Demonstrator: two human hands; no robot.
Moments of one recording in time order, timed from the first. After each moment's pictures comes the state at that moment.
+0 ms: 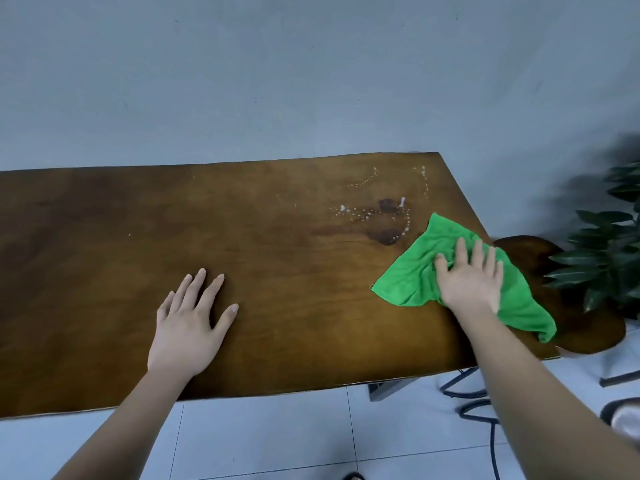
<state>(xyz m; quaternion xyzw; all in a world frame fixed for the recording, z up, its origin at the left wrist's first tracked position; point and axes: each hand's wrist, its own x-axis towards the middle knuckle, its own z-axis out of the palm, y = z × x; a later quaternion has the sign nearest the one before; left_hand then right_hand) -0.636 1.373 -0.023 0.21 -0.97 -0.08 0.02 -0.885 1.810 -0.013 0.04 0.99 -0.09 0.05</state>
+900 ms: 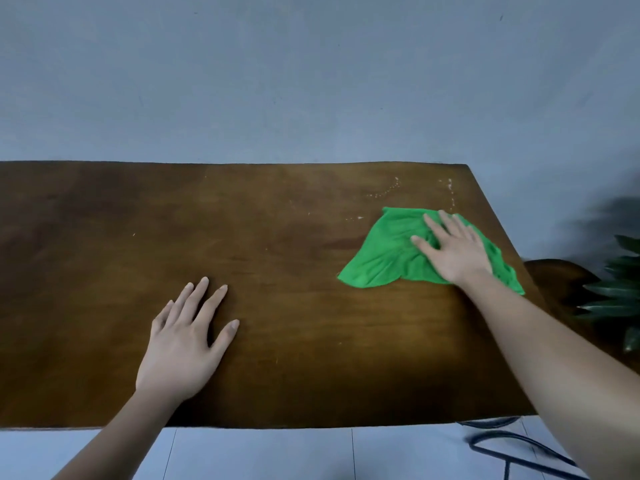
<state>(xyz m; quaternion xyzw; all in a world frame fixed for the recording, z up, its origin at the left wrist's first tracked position) -0.641 1.371 -0.025 0.22 -0.97 -0.09 0.00 -0.988 1.754 0.002 -0.17 0.98 -0.06 0.07</state>
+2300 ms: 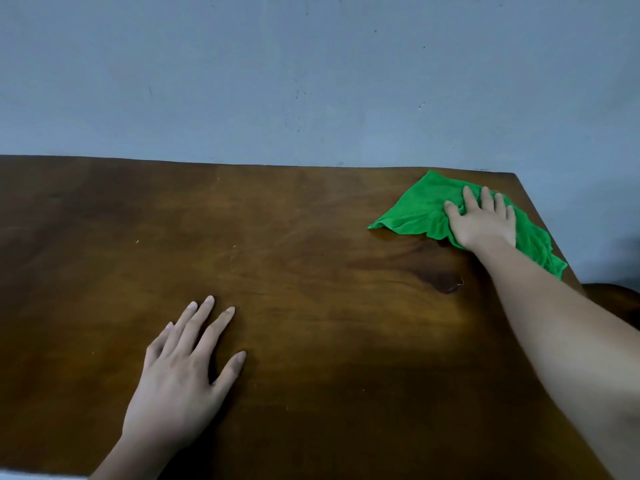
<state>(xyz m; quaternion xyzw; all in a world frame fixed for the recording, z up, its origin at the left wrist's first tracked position) -0.647 1.371 -0.015 0.24 -0.97 -0.10 -0.02 -1.103 1.689 -0.009 -0.07 0.99 -0.06 0.06</state>
